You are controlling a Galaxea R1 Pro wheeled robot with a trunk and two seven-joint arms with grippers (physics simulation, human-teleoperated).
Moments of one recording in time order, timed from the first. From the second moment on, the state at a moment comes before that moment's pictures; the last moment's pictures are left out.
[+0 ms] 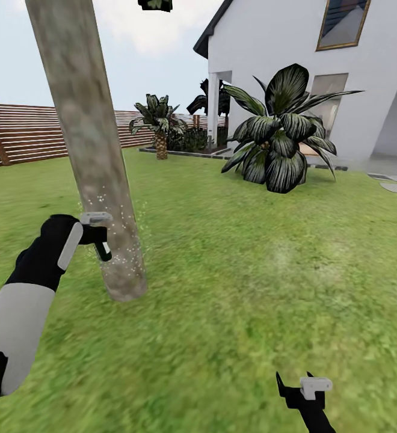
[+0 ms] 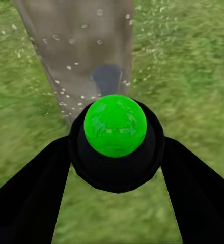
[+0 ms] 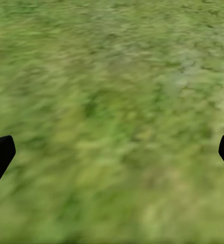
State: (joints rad) left arm -1.07 0.23 -0.07 -1.02 0.25 1.02 0.12; right arm -0.38 -0.04 -0.54 -0.28 0.45 -0.64 0.12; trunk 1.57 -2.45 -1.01
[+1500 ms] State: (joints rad) left arm -0.74 0.24 -0.10 -0.99 0.23 0.91 0.12; right arm -0.39 -0.04 -0.54 -0.28 0.45 -0.64 0.12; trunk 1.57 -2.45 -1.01
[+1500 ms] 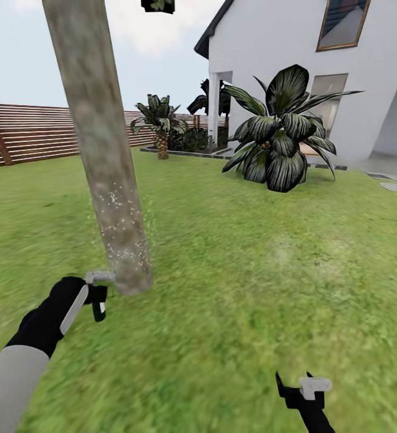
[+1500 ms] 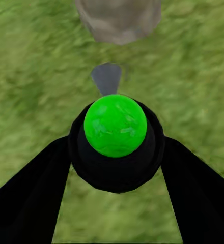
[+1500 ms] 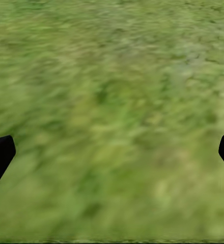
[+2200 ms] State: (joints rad) left arm -0.34 0.26 -0.11 -0.89 0.13 0.31 -0.24; right arm -0.39 -0.04 -0.54 -0.28 0.45 -0.64 0.13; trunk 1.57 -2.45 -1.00
